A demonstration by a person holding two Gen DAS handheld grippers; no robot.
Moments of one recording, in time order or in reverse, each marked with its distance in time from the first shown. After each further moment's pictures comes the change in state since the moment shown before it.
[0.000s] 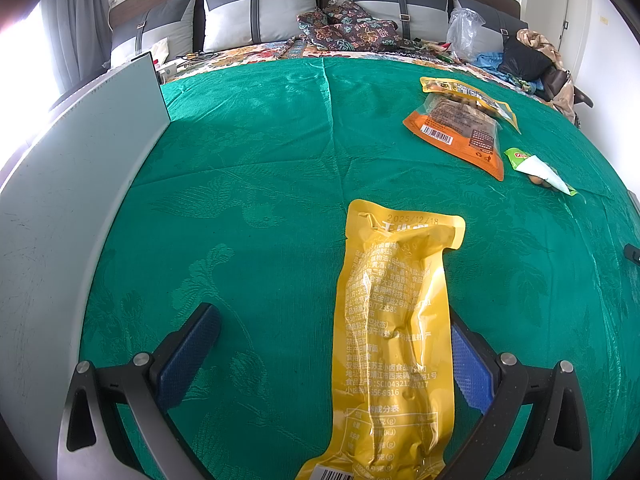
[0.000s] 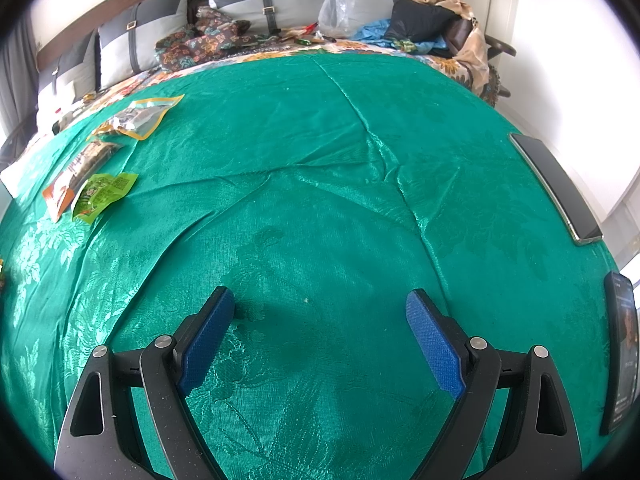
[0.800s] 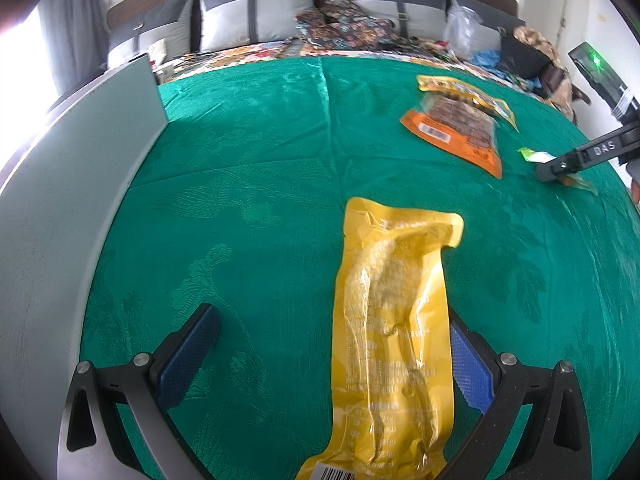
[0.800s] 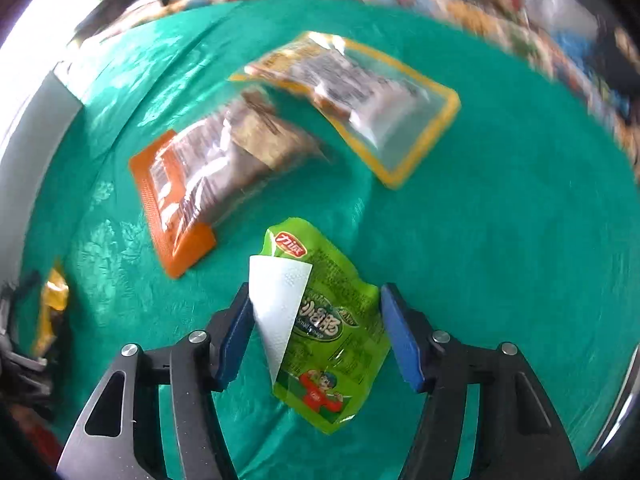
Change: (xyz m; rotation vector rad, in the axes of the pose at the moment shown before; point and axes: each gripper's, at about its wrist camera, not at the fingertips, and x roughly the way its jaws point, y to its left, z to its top) left arm -0.001 0.000 0.000 0.022 0.016 -0.011; right arm 0.070 0.189 0.117 -0.422 0.382 0.300
